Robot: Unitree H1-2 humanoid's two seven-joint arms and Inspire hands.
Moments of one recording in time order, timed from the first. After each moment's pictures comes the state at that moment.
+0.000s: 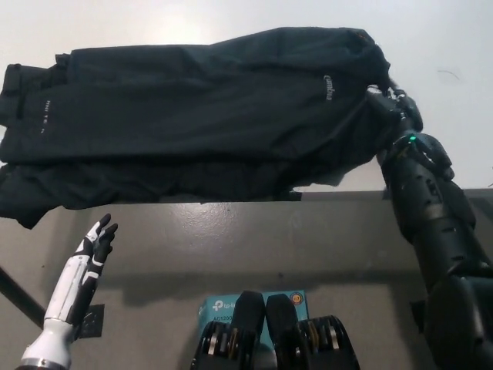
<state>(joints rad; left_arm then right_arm) -0.01 0.22 0.04 -0.13 0.11 0.05 -0.08 -1.02 -0.05 -0.44 1.07 0.43 0.04 -0.21</state>
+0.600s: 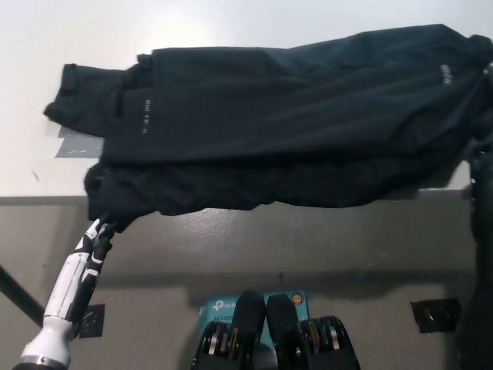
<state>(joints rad) -0.01 0.22 0.04 -0.13 0.10 0.06 -0.08 -0.95 -0.16 -0.67 0.84 0.59 0.07 -0.21</state>
